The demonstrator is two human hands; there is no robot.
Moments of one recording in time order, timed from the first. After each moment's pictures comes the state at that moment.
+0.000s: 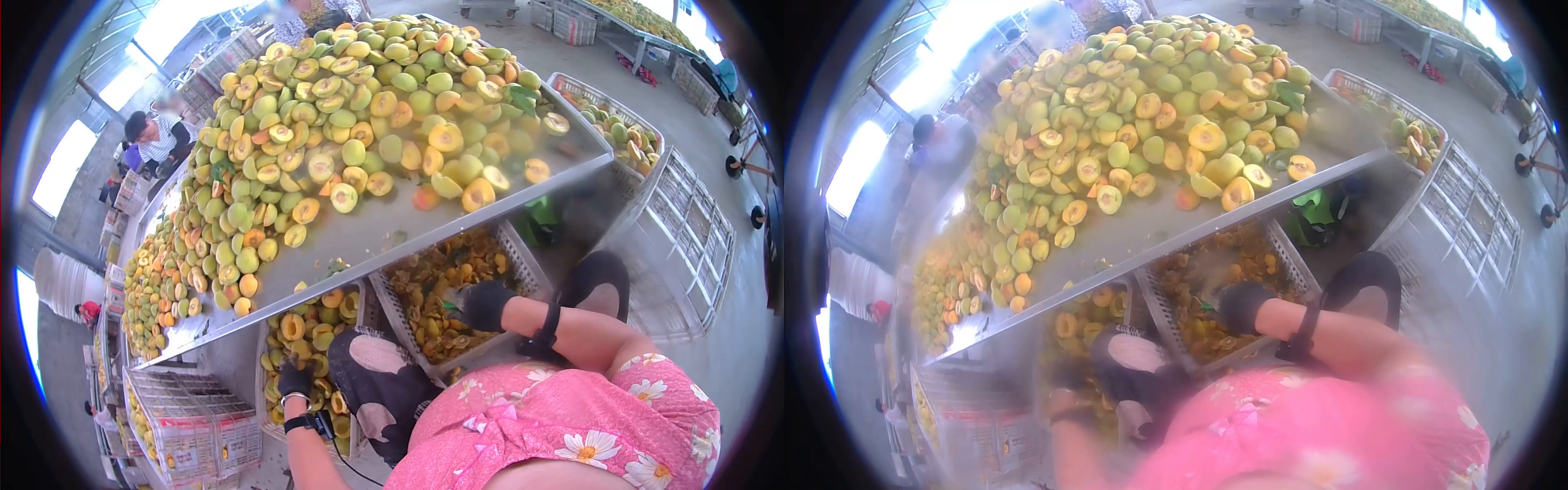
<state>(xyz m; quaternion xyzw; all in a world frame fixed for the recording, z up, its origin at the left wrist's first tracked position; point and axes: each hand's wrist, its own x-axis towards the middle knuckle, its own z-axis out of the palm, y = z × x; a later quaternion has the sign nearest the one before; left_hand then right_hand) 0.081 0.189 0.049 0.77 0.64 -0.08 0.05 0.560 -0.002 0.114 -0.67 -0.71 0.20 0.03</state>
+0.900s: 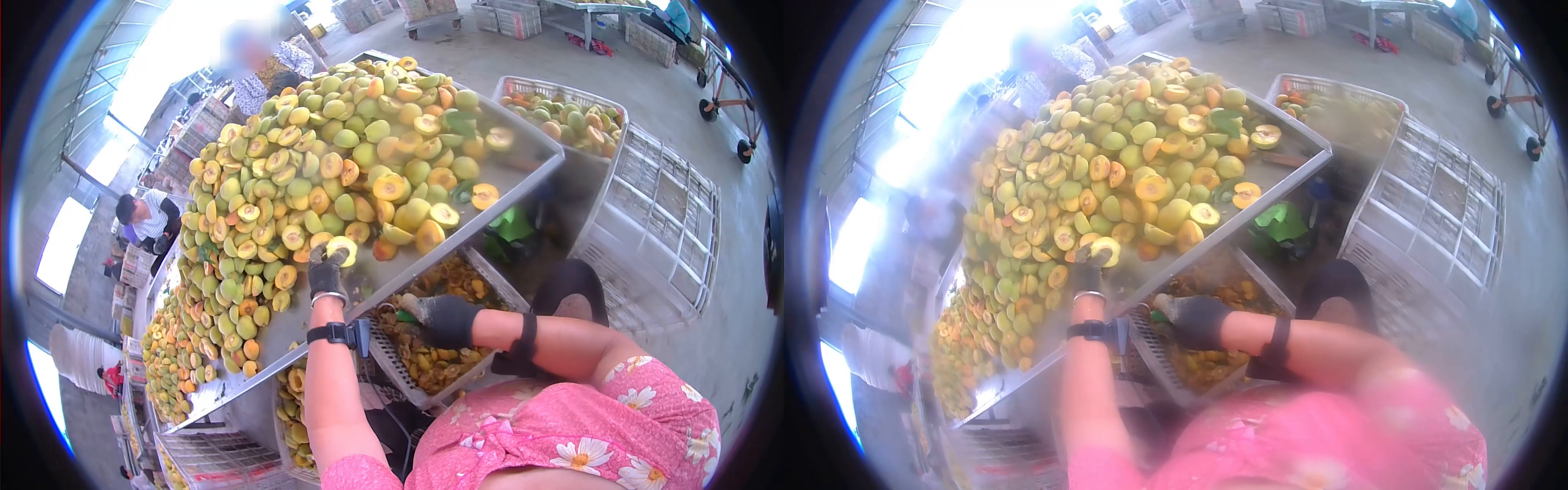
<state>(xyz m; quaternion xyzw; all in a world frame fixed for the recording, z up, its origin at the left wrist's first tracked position) 0.476 0.267 0.180 0.56 0.43 0.37 0.61 0.580 0.001 0.203 -0.65 -0.62 0.28 0.32</state>
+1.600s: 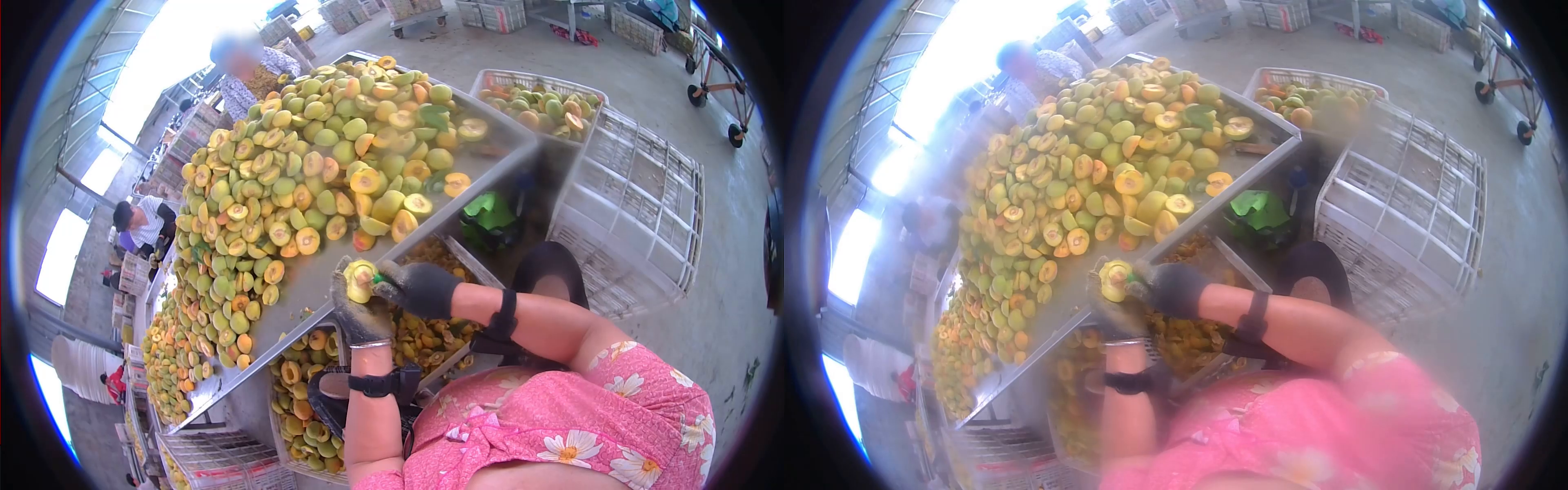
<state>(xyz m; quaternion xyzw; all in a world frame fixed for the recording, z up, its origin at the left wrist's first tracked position) 0.483 0.078 0.220 0.39 0.23 0.45 0.77 0.598 -0.002 0.211 -0.64 -0.60 0.21 0.44</state>
